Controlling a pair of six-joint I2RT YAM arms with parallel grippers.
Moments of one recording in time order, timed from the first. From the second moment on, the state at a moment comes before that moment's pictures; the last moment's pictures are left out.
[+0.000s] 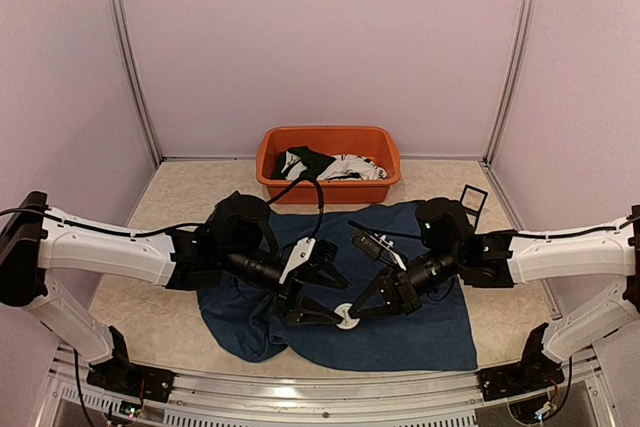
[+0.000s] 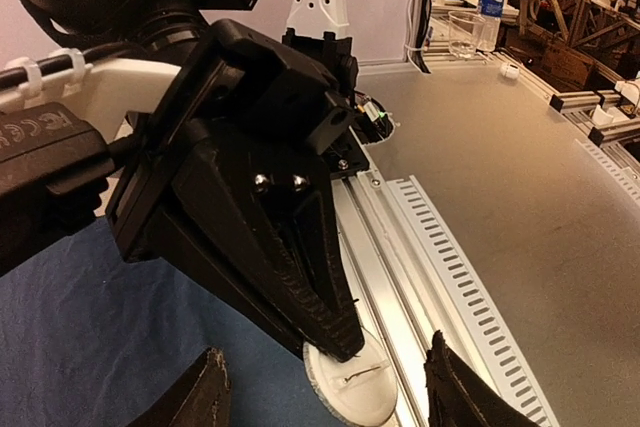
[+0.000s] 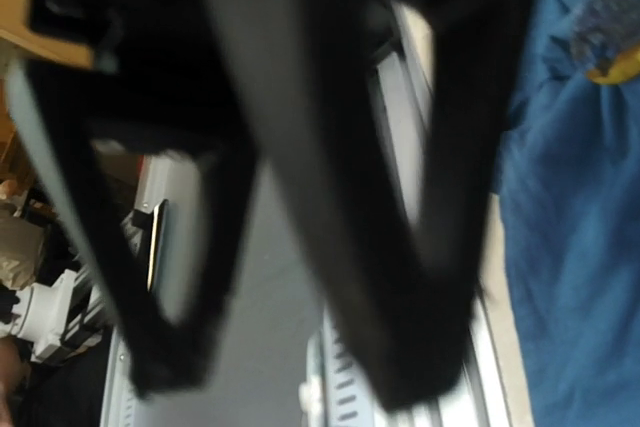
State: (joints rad) left arm -1.06 1.50 0.85 0.27 0.73 0.29; right arm 0.93 1.33 0.69 0.10 -0.91 0.44
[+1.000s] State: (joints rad) left arm -1.08 1.55 0.88 0.17 0.69 0.31; right arm 0.93 1.35 0.71 0.11 -0.94 0.47
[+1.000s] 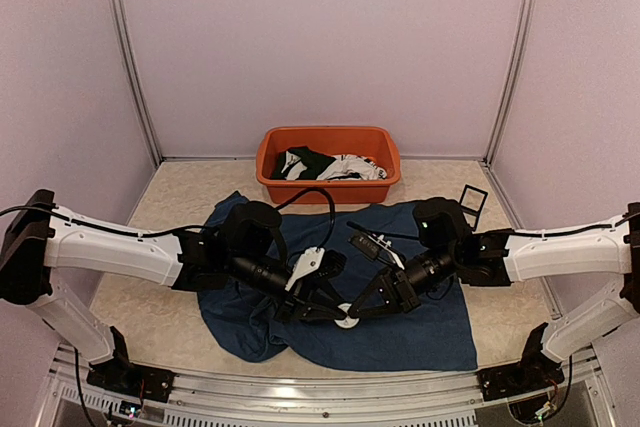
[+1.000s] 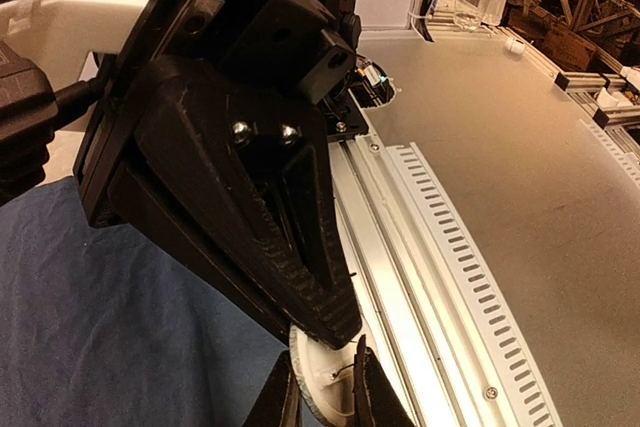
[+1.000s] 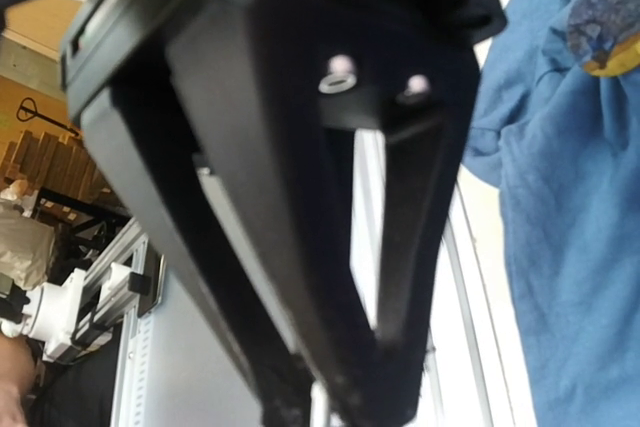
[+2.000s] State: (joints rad) left arm -1.11 1.58 0.89 0.19 0.63 0.26; right arm 0.92 1.35 0.69 0.07 -0.92 0.51
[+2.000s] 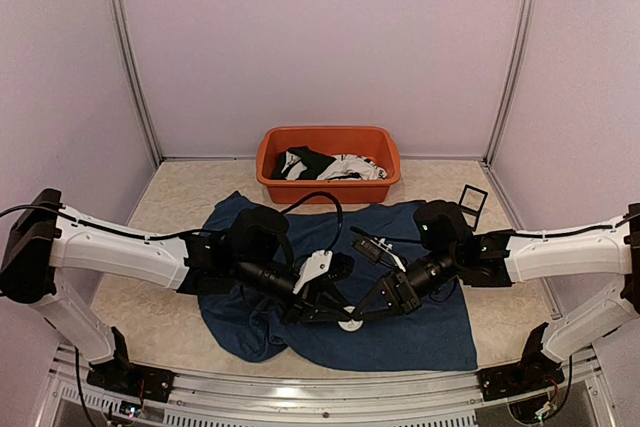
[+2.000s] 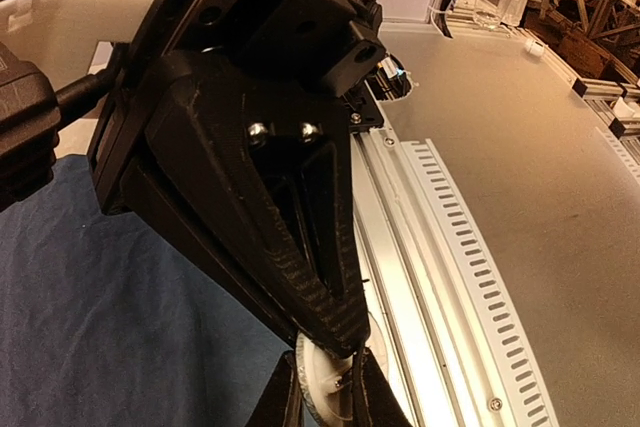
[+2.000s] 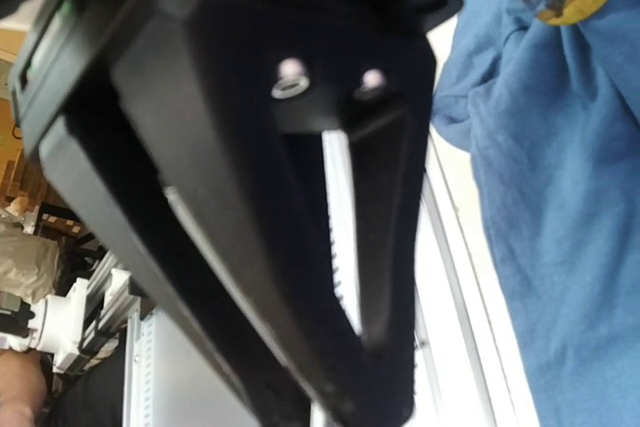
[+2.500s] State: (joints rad) left arm -1.11 1.57 0.81 0.42 0.58 0.19; right arm 0.91 1.31 0.70 0.04 -0.85 0.46
